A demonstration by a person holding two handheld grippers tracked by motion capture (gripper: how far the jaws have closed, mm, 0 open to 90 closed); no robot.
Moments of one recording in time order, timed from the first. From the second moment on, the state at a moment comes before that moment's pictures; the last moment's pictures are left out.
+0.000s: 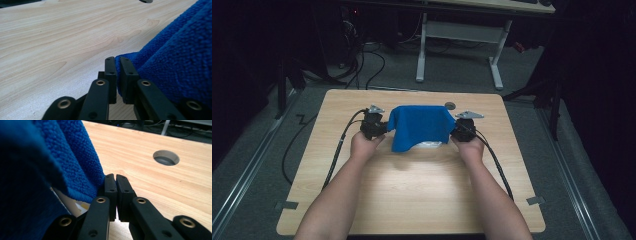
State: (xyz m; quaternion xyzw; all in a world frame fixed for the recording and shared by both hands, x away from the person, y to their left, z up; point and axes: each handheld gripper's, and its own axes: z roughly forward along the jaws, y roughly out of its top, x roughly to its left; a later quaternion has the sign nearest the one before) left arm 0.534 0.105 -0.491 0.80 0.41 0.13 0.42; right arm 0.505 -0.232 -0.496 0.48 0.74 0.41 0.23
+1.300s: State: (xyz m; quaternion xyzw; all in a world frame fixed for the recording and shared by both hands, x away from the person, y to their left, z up) left arm 0.457 0.166 -0.490 0.75 0.45 0.18 0.46; right arm 0.452 -0.259 -0.466 0.47 0.72 0.42 0.30
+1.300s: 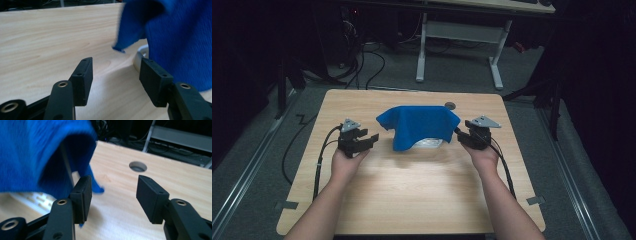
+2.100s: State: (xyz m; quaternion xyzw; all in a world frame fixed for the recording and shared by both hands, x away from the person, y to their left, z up) left arm 0.368 0.172 -0.502 0.76 0.41 0.14 0.48; right arm 0.360 -0.253 -0.477 0.42 0.74 0.42 0.32
